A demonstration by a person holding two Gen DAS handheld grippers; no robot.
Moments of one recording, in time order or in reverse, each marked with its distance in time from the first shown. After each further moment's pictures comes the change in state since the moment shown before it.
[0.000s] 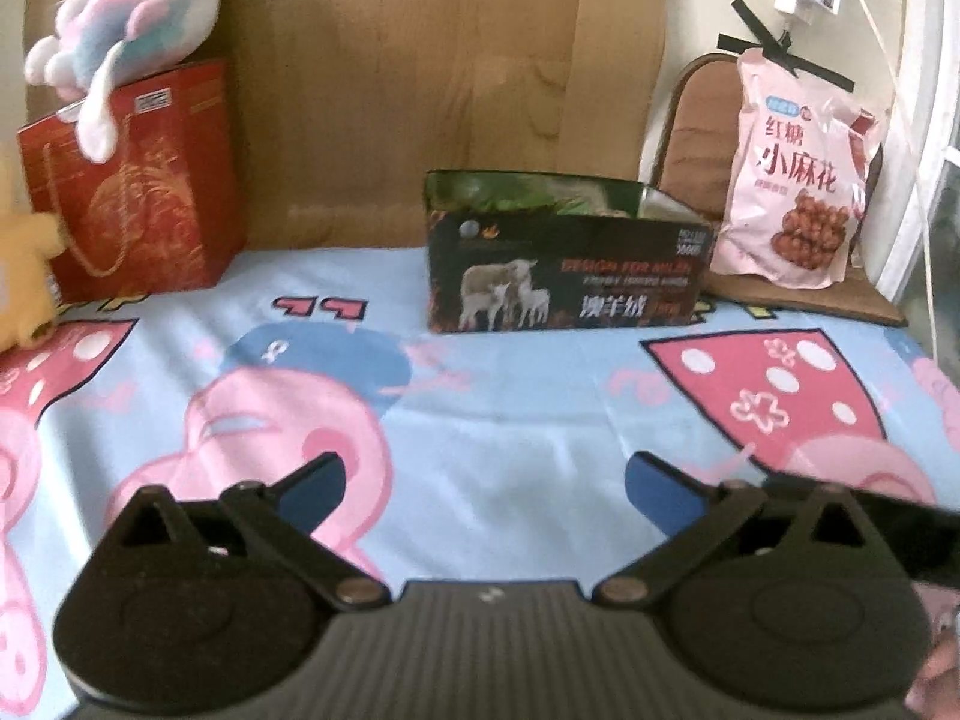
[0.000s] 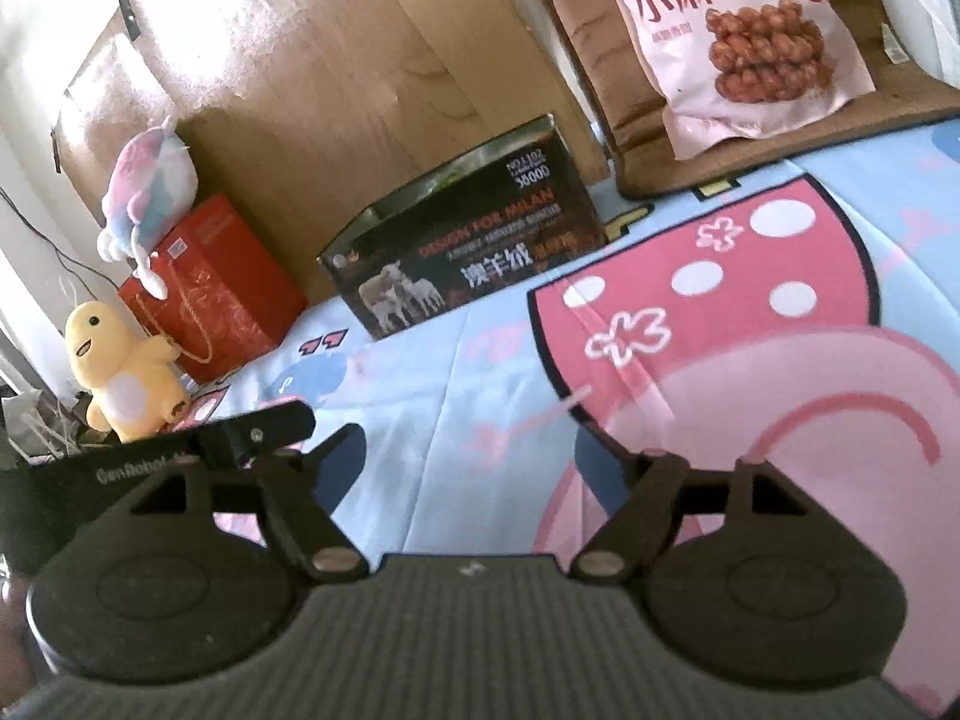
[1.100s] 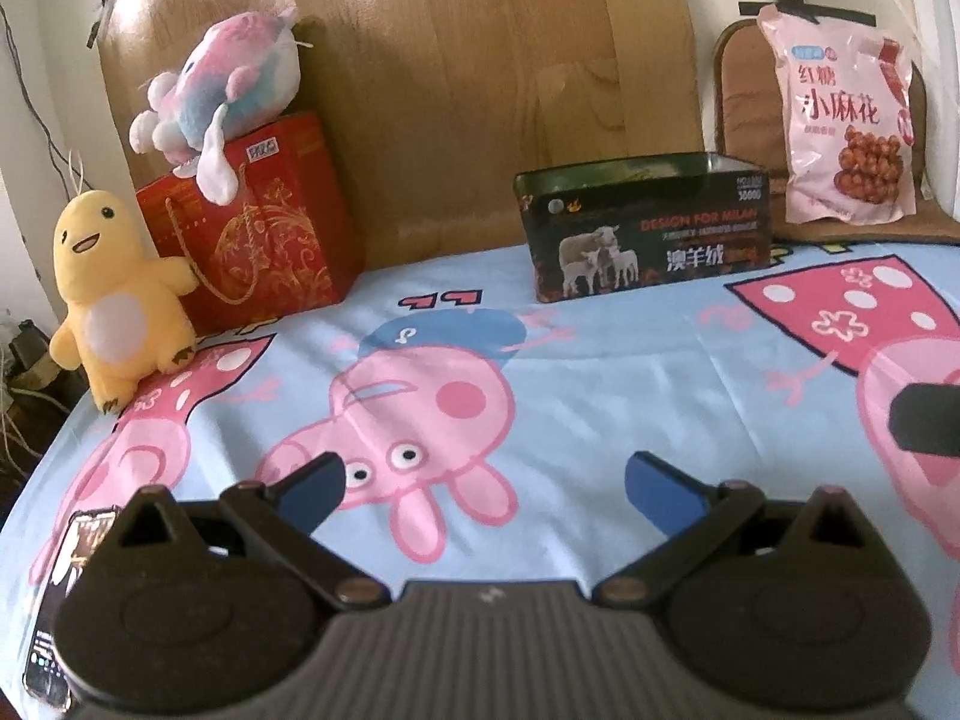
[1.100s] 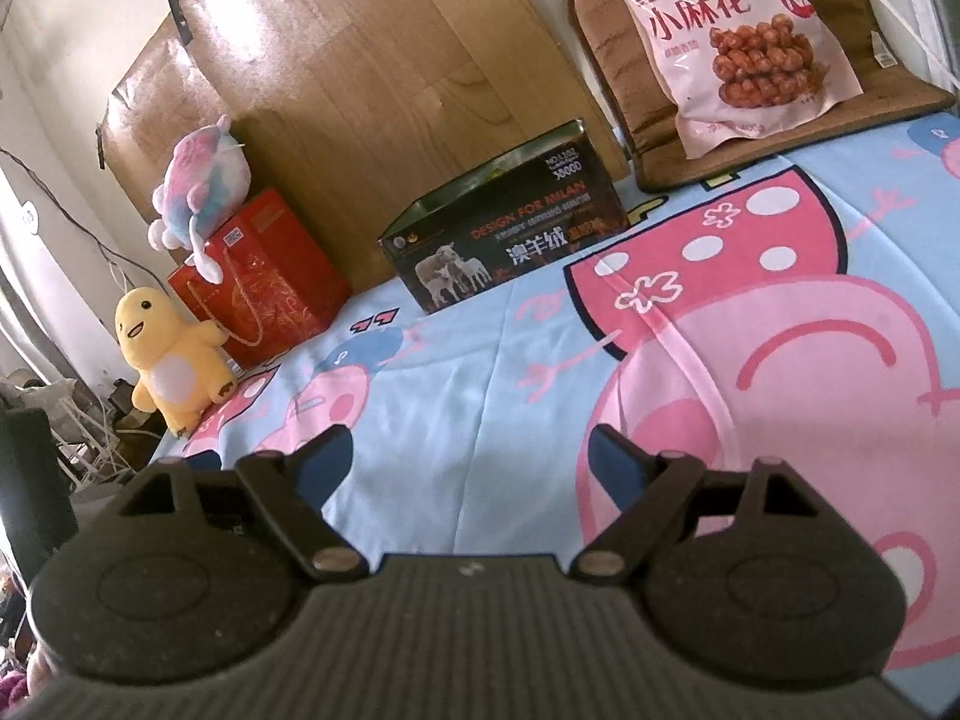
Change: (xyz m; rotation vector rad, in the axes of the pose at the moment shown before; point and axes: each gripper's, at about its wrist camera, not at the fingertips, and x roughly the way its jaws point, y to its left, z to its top) left arm -0.031 -0.011 -0.043 0.127 -0.058 0.267; right arm -0.041 0.018 -0.025 -0.002 -0.022 0.039
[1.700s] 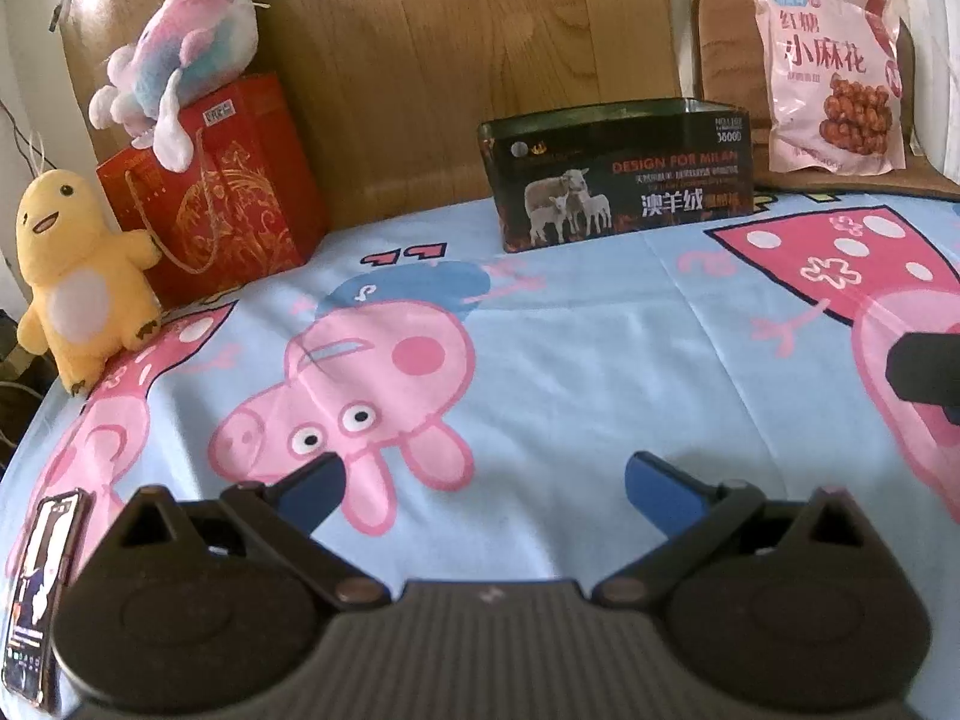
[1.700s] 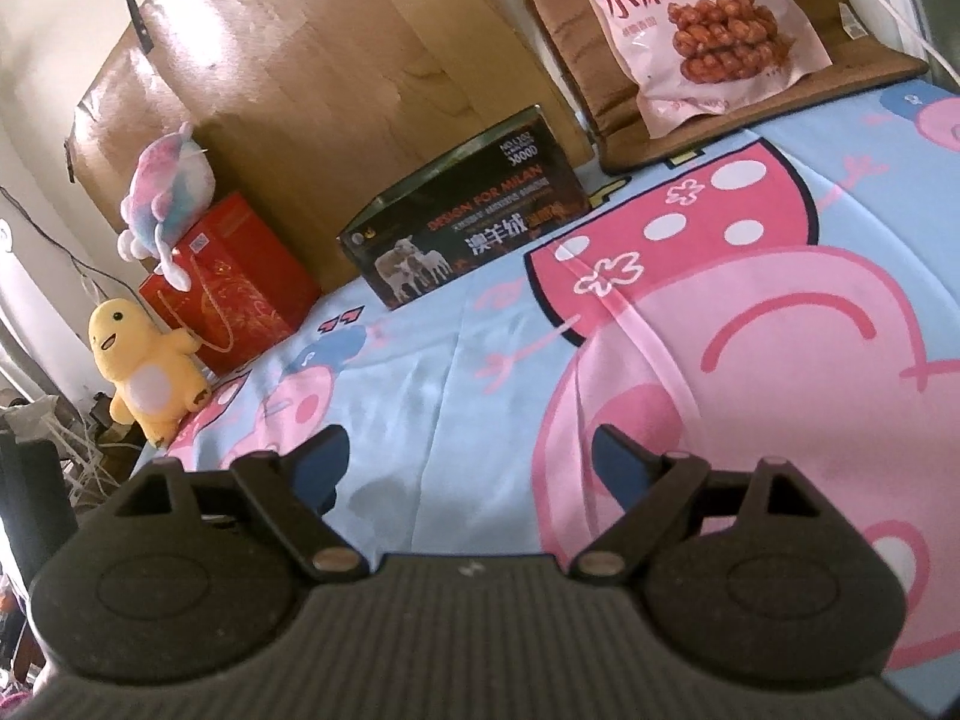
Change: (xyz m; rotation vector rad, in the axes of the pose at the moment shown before) left arm 0.019 -0.014 -0.007 0.034 0.073 -0.035; right arm 0.009 -0.016 -0.002 0.050 0.009 -0.040
